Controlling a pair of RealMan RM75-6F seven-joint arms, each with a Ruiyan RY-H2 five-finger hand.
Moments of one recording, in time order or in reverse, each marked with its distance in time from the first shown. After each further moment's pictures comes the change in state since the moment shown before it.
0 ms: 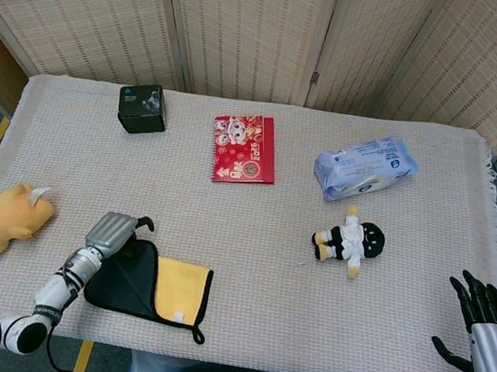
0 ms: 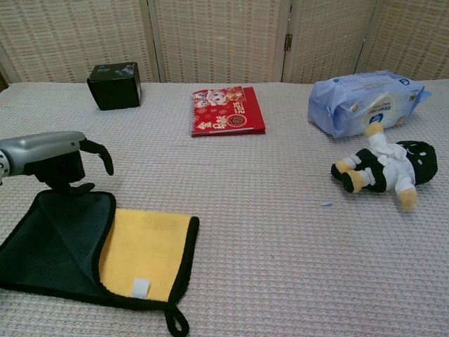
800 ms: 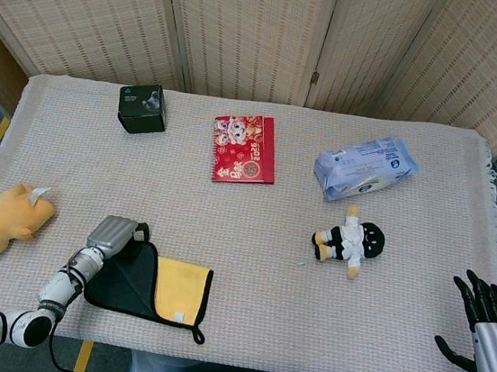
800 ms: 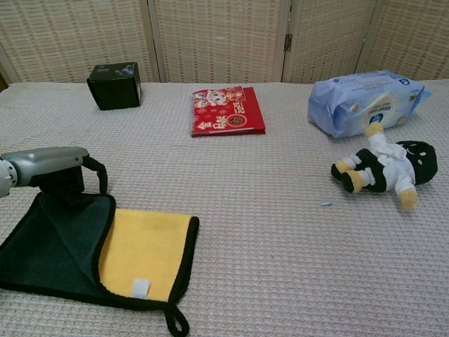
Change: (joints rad) left arm -0.048 -0.026 0.052 0.064 -0.076 -0.039 0.007; right arm -0.001 0.001 0.004 0.003 0.014 0.000 0.004
